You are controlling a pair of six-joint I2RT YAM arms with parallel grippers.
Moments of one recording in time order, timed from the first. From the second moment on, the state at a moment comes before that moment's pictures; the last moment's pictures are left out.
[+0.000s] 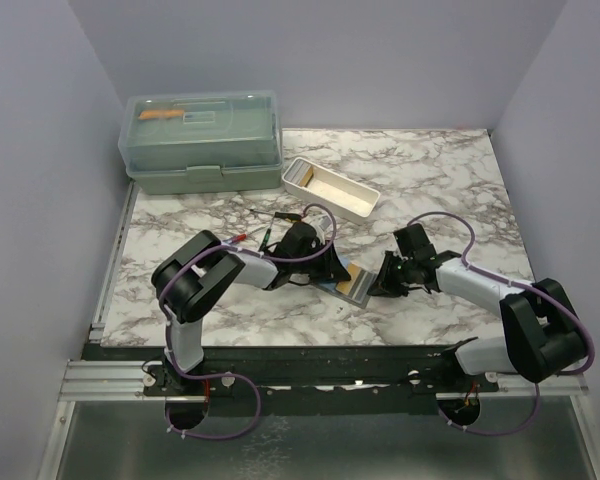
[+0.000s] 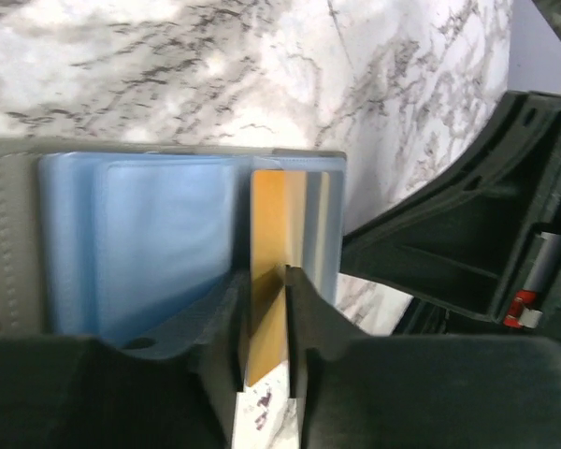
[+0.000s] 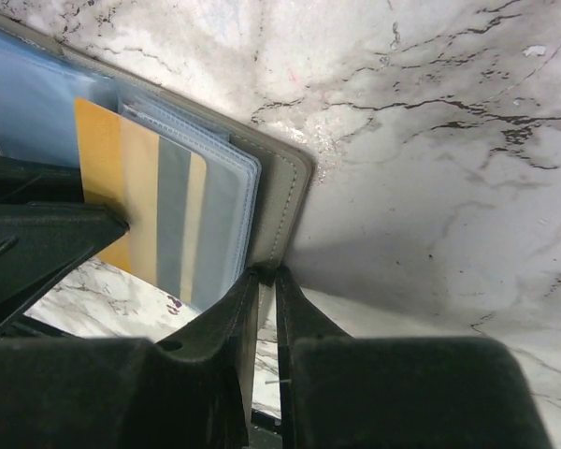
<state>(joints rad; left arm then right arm) -0.77 1.89 0.80 0.52 0.41 -0.87 0.42 1.36 0.58 -0.30 -0.22 0.73</state>
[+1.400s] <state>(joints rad) -0.95 1.86 1.14 -0.12 0.13 -0.68 0.41 1.36 0.58 -0.31 -0.23 0.71</state>
